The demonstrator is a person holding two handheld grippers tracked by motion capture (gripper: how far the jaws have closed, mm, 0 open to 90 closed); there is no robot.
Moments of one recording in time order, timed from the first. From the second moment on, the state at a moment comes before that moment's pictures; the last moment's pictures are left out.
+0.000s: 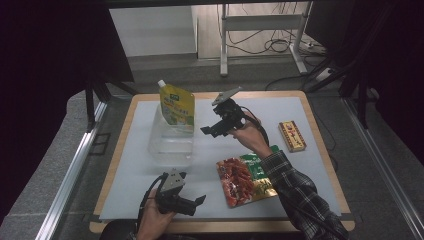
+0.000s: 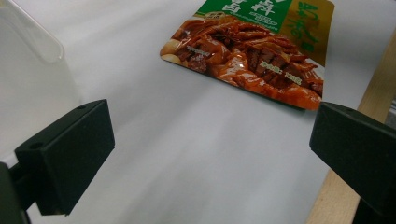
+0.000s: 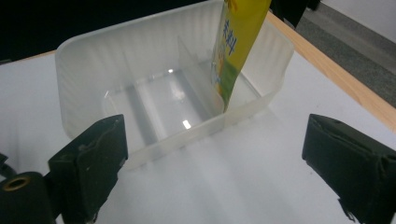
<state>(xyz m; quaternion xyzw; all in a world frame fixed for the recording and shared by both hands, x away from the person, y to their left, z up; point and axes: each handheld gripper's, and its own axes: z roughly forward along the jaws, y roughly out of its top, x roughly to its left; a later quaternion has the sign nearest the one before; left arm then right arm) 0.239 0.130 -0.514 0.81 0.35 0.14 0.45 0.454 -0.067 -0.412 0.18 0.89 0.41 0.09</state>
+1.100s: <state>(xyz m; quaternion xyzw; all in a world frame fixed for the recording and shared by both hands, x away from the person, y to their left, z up) 0.240 0.122 -0.510 0.81 0.35 0.14 0.45 0.411 -0.143 -0.438 0.22 0.87 0.43 0.10</state>
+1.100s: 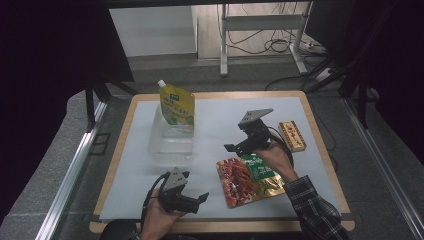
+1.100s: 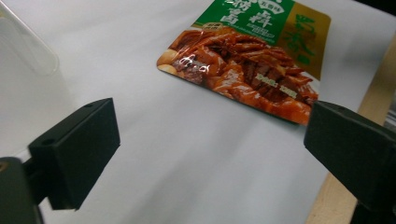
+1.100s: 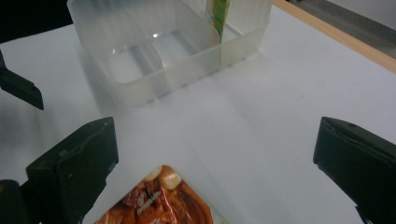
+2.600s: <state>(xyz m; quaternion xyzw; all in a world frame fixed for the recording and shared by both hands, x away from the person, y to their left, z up) 0.246 0.110 -0.511 0.82 0.32 0.11 0.46 0.341 -0.233 -0.466 0.27 0.86 0.41 0.13</state>
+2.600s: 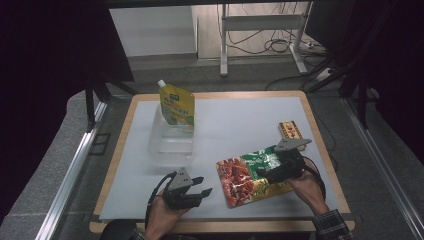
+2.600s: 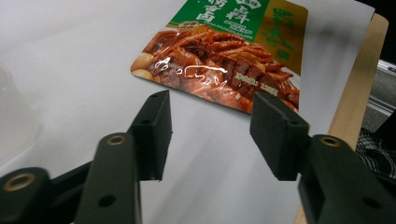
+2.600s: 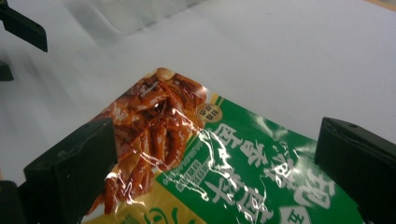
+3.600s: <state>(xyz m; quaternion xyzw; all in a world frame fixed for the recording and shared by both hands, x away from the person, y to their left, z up) 0.279 0.062 -0.524 0.86 0.25 0.12 0.43 0.312 -0.299 -0.489 0.34 0.84 0.39 0.15</state>
